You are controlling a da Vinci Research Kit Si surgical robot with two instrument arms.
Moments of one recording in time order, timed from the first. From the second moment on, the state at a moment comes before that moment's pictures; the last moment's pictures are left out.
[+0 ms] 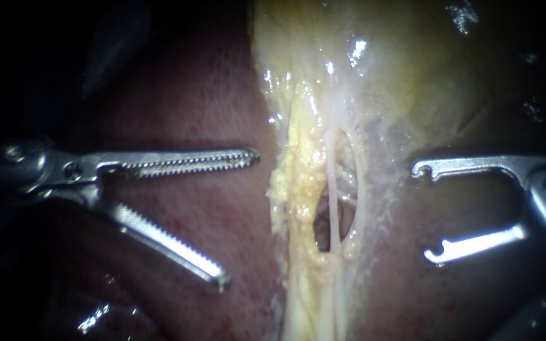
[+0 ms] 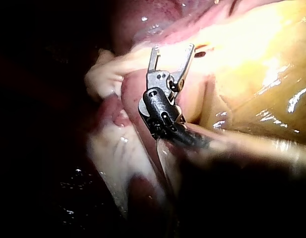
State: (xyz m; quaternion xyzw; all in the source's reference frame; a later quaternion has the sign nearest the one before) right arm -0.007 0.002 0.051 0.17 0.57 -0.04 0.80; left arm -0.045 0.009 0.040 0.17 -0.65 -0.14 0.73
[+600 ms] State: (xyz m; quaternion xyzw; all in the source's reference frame) right arm -0.007 0.002 0.051 0.17 0.57 -0.04 0.80; left arm -0.046 0.012 0.041 0.19 -0.62 -0.15 0.74
